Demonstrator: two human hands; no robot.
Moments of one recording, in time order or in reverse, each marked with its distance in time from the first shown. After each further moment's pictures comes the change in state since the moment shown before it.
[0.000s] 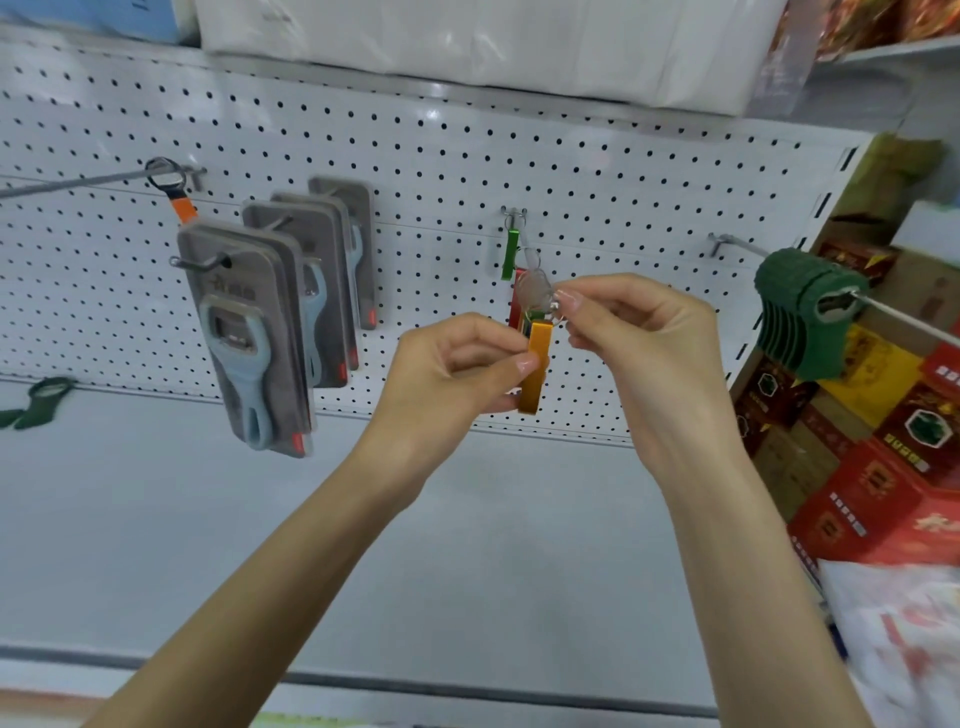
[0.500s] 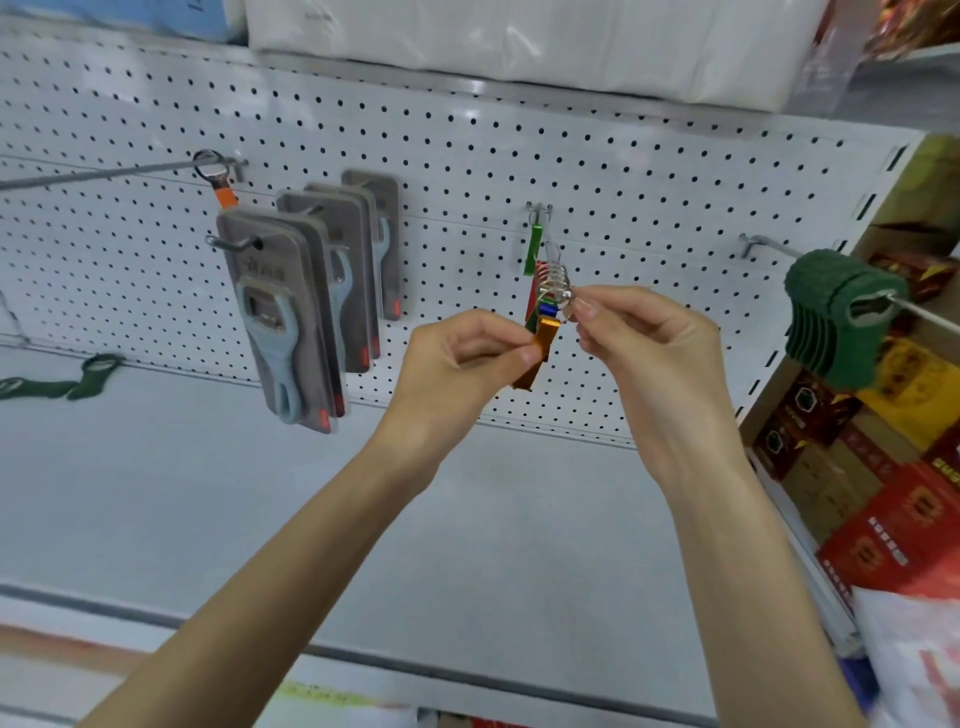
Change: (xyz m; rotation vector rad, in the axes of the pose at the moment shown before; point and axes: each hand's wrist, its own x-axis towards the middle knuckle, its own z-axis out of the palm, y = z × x) left_hand 0.001 -0.013 0.004 0.035 0.114 0.039; right_hand 0.000 0.019 -0.008 0.097 -0.029 0.049
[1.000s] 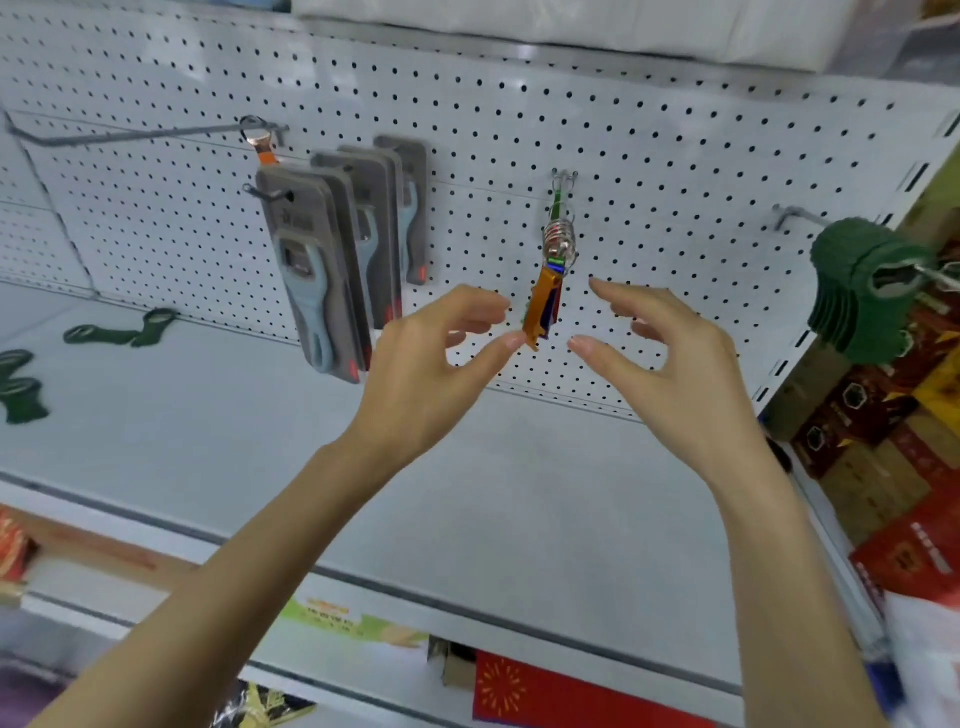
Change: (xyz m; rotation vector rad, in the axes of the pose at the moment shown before) left_hand -0.032 -0.010 -0.012 0.638 0.153 0.244; right_hand -0.025 0.007 -0.035 -0.736 -0.186 -0.184
